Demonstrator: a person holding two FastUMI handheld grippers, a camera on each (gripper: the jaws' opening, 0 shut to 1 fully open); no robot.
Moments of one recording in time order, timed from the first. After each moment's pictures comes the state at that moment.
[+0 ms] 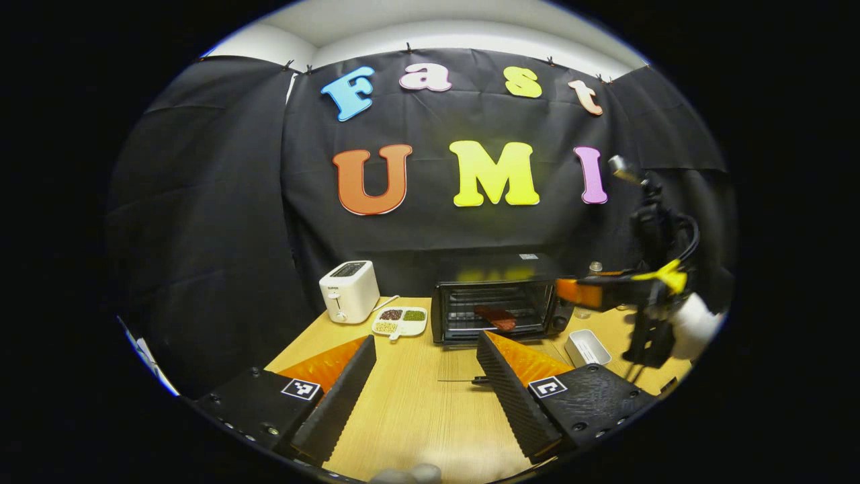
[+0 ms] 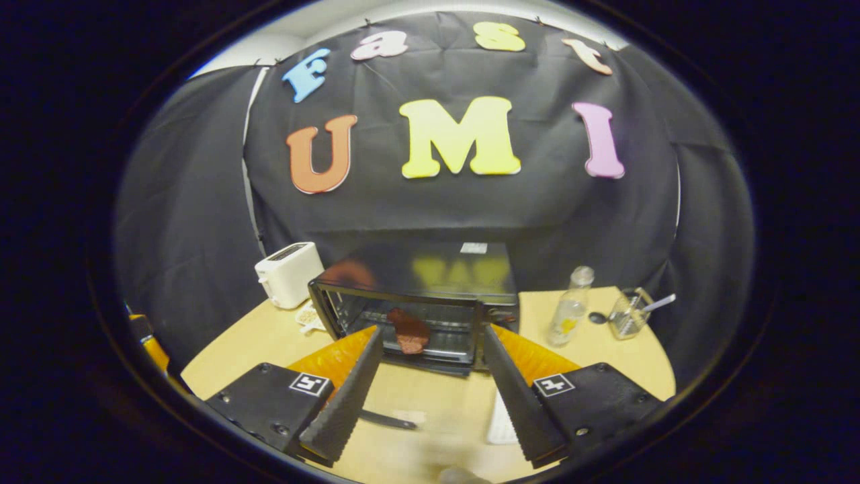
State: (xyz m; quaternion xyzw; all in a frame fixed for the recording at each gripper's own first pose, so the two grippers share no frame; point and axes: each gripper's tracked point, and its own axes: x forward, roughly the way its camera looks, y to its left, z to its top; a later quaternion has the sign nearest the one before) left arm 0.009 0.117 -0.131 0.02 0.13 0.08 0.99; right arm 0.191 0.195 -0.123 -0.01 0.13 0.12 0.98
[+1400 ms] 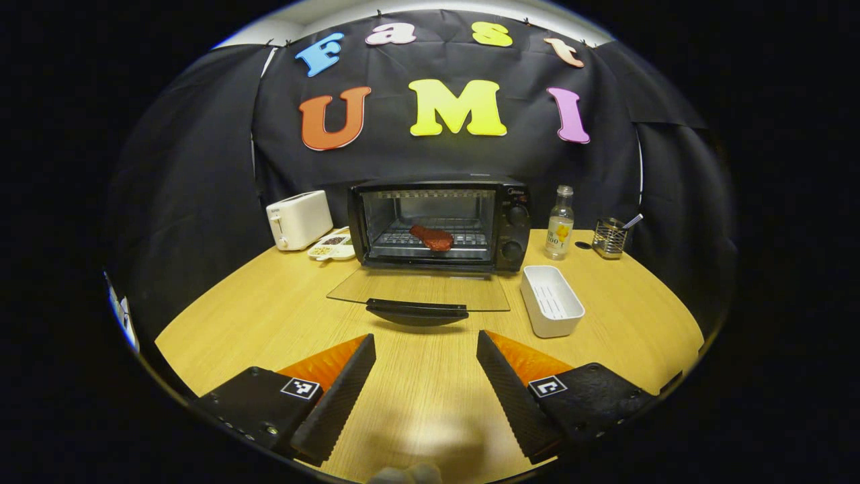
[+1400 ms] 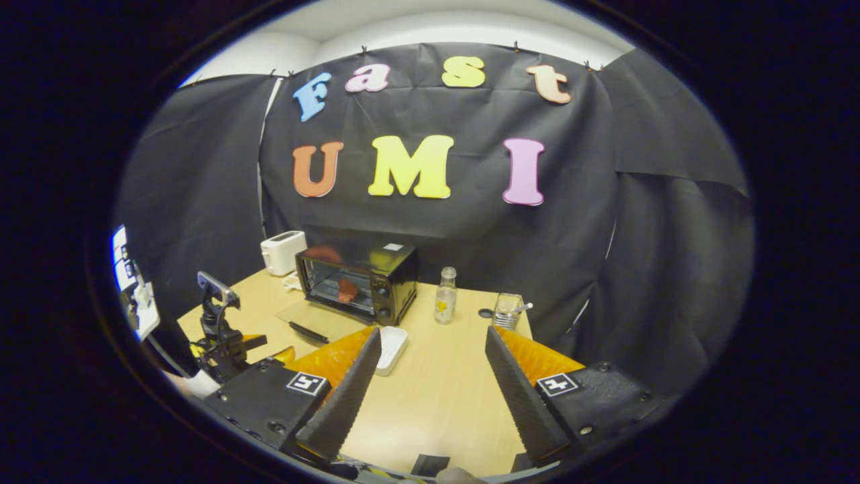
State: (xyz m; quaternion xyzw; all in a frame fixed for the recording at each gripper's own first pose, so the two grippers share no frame) left arm 0.047 -0.023 -0.298 0.01 0.22 0.08 0.97; right arm 0.009 -0.050 -0.067 -0.06 0.13 0.09 0.99
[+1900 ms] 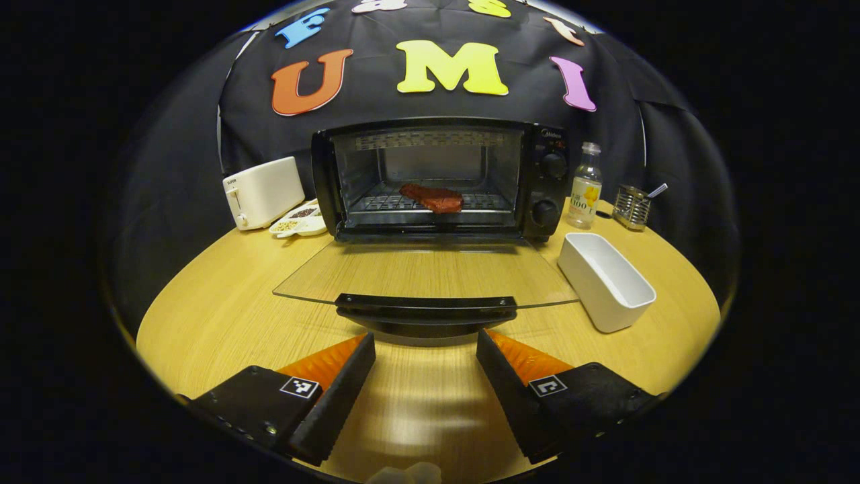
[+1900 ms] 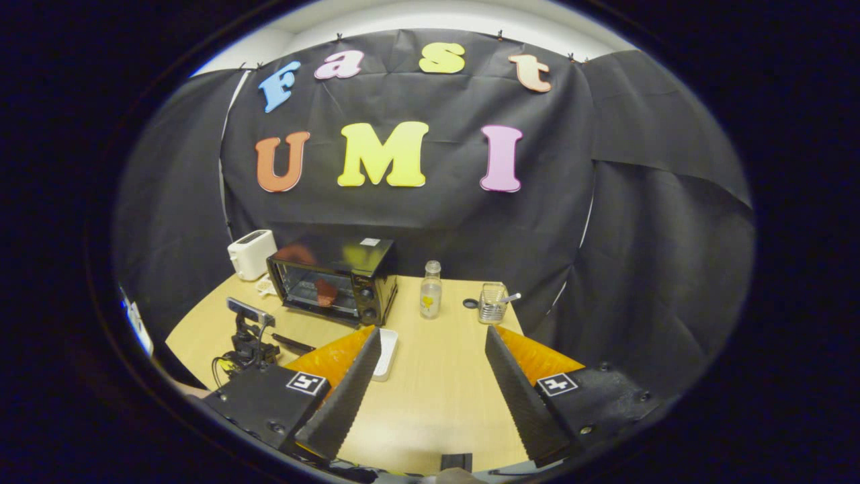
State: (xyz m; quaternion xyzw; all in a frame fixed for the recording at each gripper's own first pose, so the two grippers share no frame) left arm 0.115 0.011 -0.376 0.02 0.28 0.04 0.96; right arm 0.031 -0.010 -0.061 -0.03 0.16 0.01 0.99
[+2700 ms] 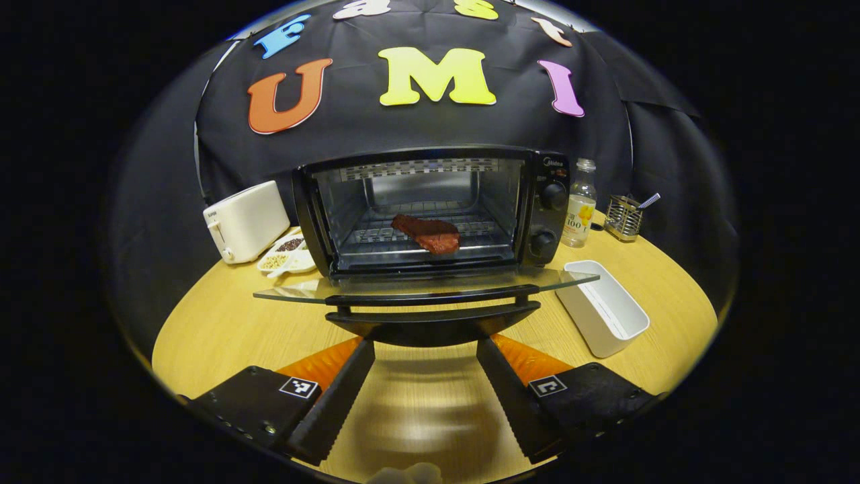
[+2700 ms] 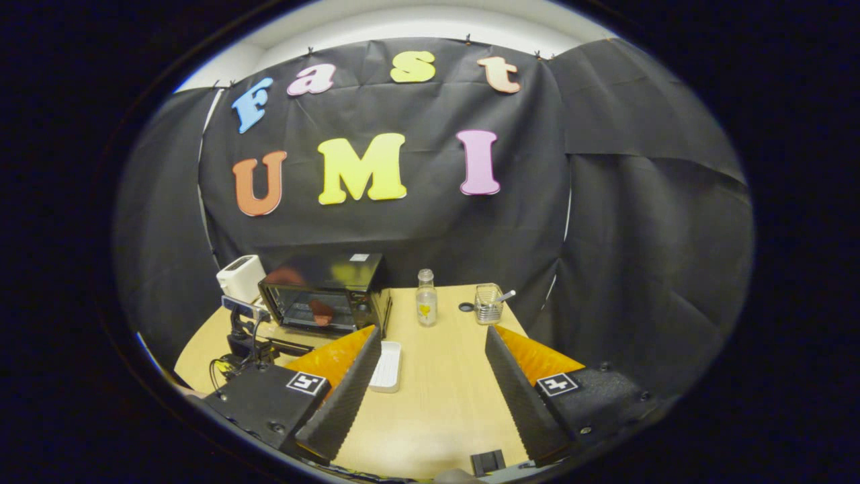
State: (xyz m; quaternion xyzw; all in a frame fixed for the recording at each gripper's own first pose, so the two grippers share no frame) left arm 0.156 0.021 -0.317 0.04 0.25 0.00 0.97; right arm 0.022 -0.011 -0.059 0.03 0.13 -0.03 0.99
